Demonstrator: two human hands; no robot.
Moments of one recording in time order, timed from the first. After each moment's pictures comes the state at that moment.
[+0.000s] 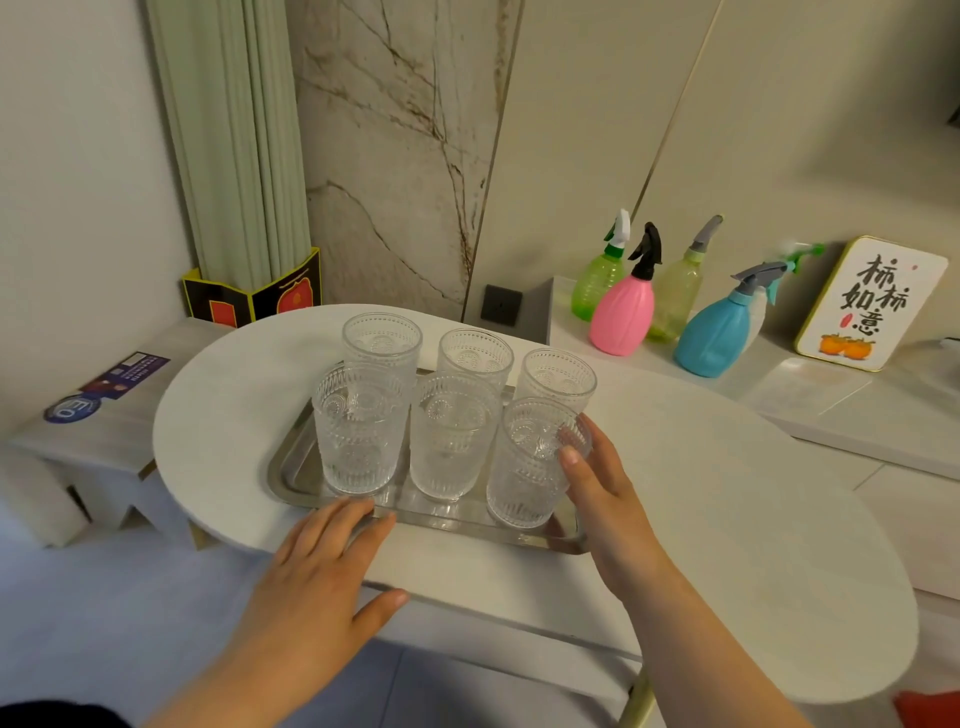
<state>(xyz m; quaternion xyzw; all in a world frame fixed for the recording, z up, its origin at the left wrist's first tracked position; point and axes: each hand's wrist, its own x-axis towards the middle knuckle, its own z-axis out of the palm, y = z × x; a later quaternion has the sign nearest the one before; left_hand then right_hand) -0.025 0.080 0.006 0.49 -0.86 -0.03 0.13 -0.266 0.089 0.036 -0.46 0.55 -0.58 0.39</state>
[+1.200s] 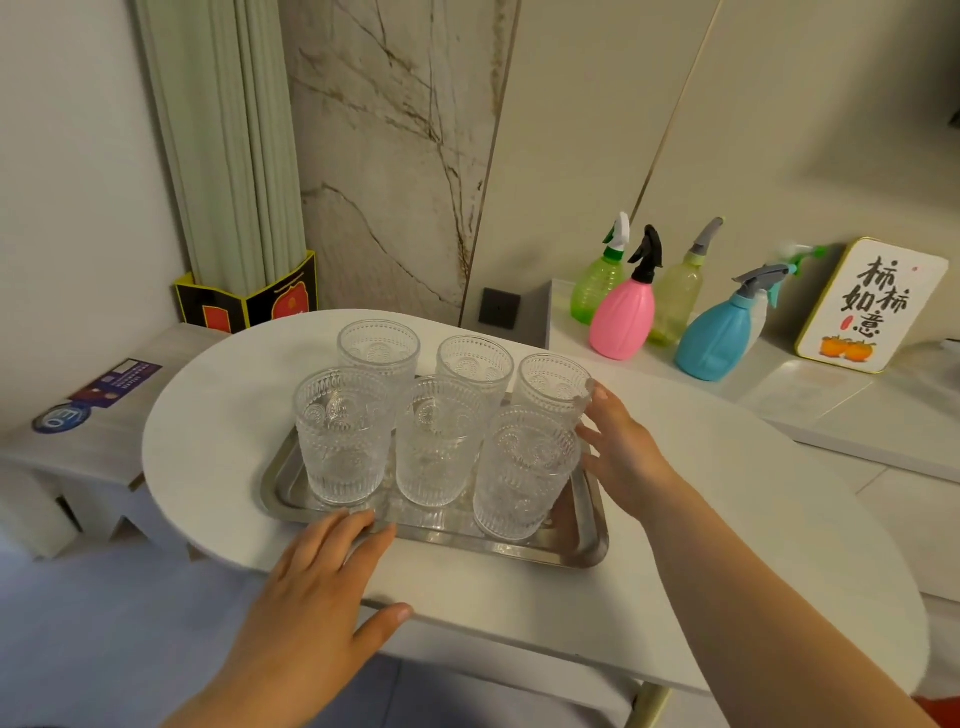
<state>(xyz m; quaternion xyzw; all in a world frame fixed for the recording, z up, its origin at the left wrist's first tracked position) -0.030 0.075 0.002 0.48 -0.86 -0.05 0.16 -0.298 0.035 0.066 -0.39 0.60 -0.52 0.46</state>
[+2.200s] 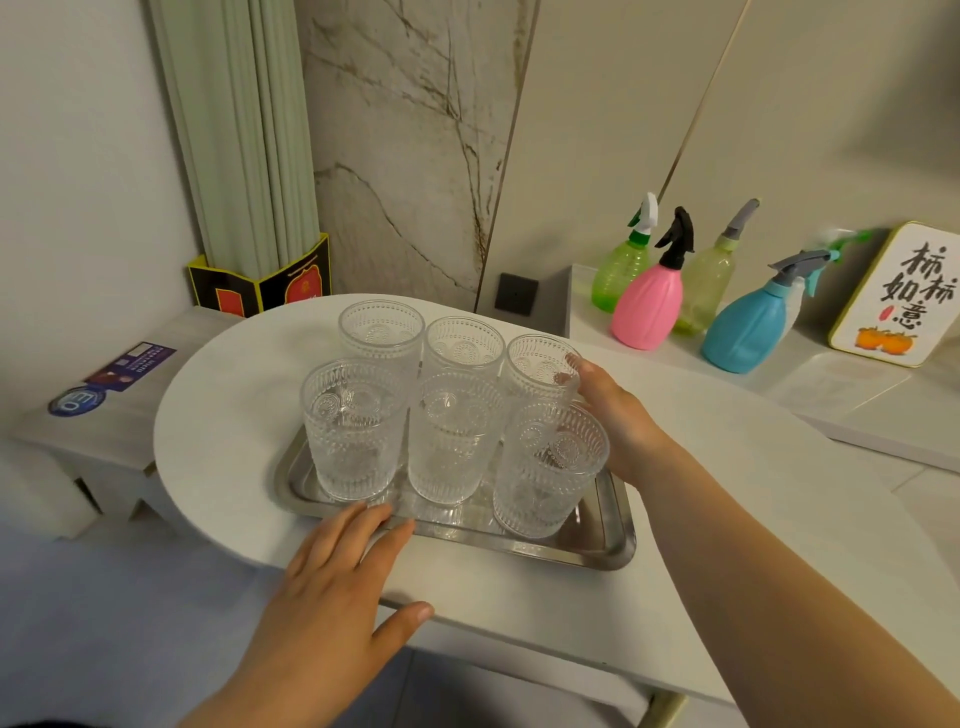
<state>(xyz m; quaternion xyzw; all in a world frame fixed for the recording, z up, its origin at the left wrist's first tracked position) -0.034 0.074 -0.003 0.47 -0.85 -0.02 0.24 -0.291 -0.002 0.059 -0.42 0.64 -0.46 0.45</state>
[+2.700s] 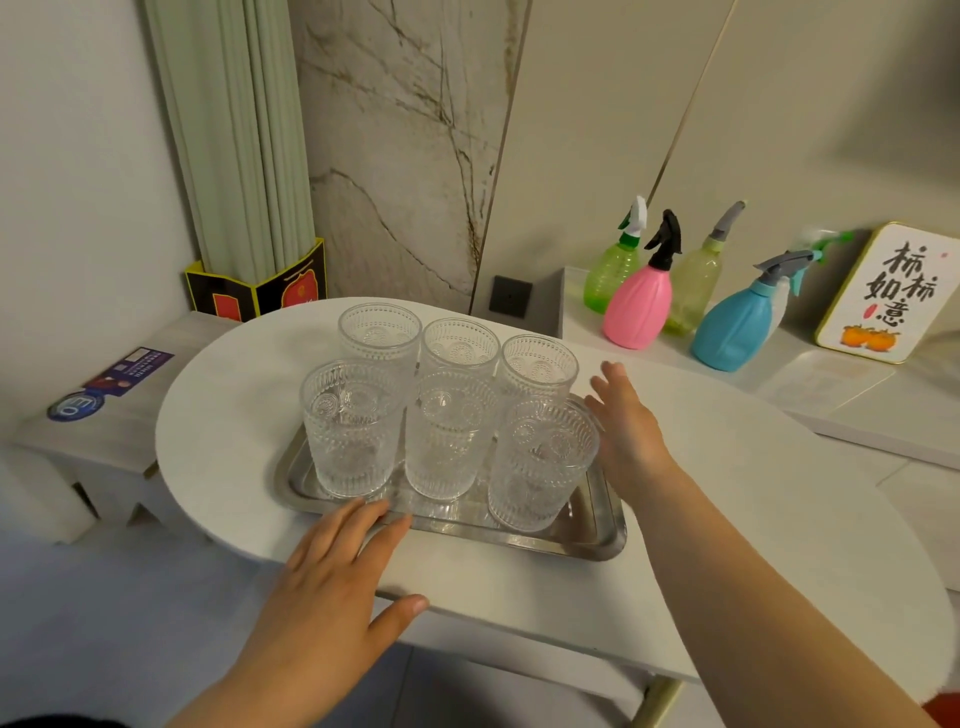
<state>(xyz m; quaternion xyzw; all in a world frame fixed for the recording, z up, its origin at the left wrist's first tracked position) -0.032 0.075 0.001 0.47 -0.86 -0.01 0.20 -0.280 0.029 0.067 -0.35 0.63 -0.56 0.41</state>
